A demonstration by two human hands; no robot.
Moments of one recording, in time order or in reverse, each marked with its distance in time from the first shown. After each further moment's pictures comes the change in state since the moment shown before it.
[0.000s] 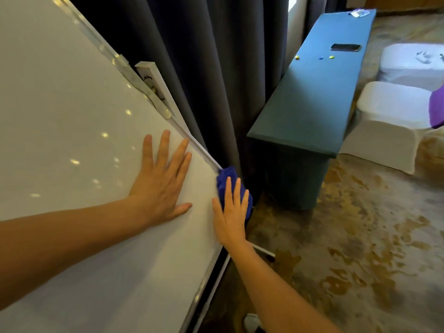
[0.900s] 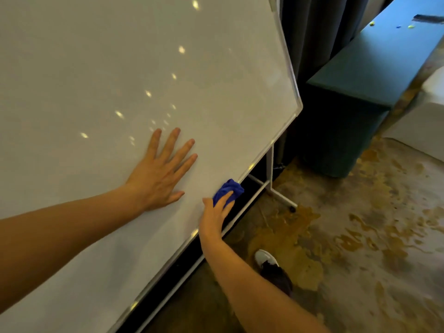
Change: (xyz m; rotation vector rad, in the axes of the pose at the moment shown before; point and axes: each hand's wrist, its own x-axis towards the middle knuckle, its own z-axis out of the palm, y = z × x) left_hand -0.387 0.043 0.049 0.006 -0.092 0.034; right_hand -0.372 -0.040 0.128 0.575 -0.197 0.517
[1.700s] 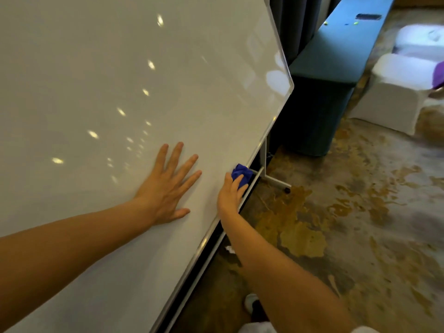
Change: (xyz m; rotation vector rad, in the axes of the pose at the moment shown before) left_hand -0.143 0.007 0.038 0.039 0.045 0.140; right_hand -0.072 0.037 0.037 -0.399 0.077 -0.135
